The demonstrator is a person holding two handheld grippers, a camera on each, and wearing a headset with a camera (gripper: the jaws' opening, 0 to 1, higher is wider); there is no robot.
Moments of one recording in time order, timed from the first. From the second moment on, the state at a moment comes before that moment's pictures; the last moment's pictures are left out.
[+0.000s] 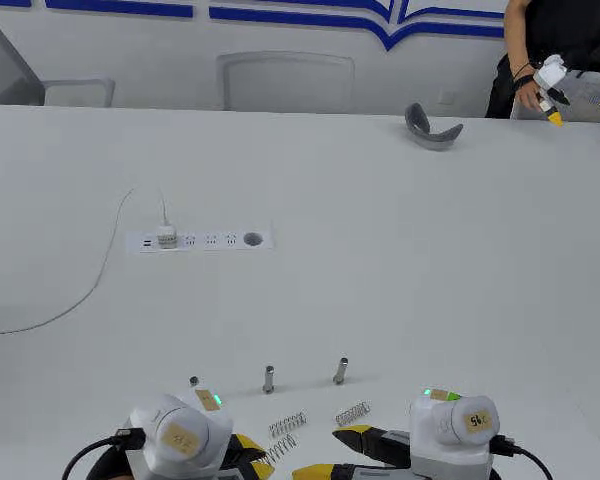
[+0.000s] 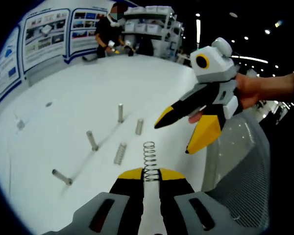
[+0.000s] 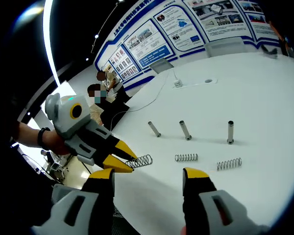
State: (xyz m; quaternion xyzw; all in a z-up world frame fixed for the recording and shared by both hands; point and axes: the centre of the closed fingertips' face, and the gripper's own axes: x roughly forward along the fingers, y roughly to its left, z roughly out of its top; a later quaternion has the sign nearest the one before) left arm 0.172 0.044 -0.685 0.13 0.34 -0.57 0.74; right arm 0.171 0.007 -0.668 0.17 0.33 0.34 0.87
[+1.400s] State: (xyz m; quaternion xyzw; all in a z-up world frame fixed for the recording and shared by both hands) left arm 0.140 0.024 -0.671 0.16 0.31 -0.61 0.71; right arm 0.161 0.023 -0.654 0.28 0.32 0.36 0.83
